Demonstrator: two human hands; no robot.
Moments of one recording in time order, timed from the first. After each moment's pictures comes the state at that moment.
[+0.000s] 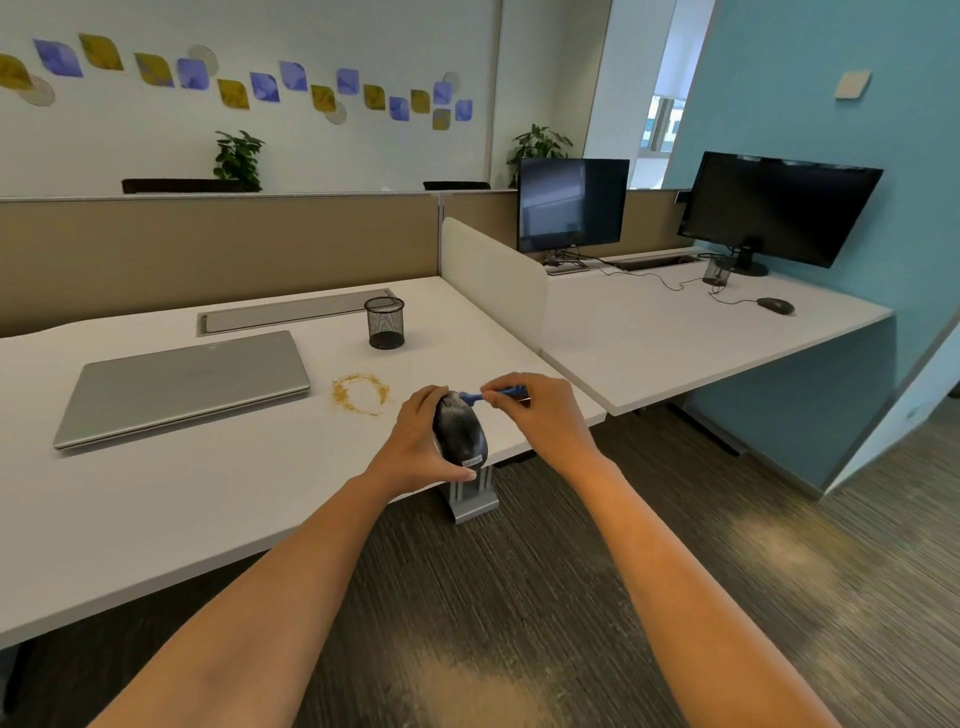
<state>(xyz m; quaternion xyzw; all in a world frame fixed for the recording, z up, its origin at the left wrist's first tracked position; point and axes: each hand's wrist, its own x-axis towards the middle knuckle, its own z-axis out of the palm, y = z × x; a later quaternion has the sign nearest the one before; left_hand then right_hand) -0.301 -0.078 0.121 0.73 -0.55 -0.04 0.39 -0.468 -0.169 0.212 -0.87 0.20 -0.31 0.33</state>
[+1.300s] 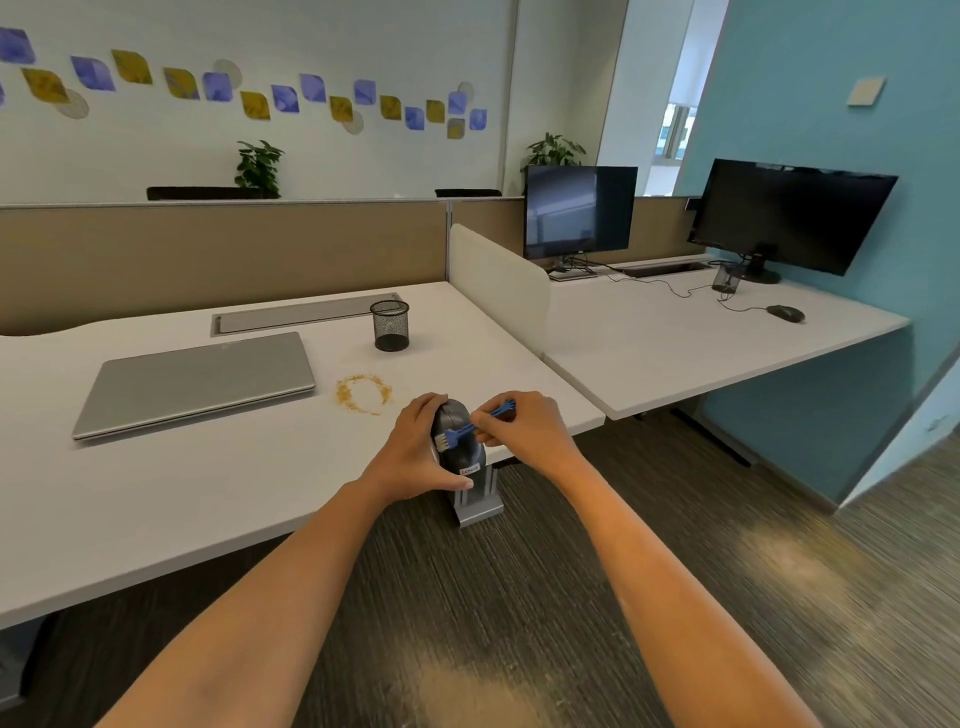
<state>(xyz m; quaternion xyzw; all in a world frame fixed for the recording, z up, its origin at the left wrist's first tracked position) -0.321 -0.069 0.126 0.75 -0.54 -0.05 0.37 -0.473 -0.170 0.199 -0.83 0.24 -0.24 0.44</state>
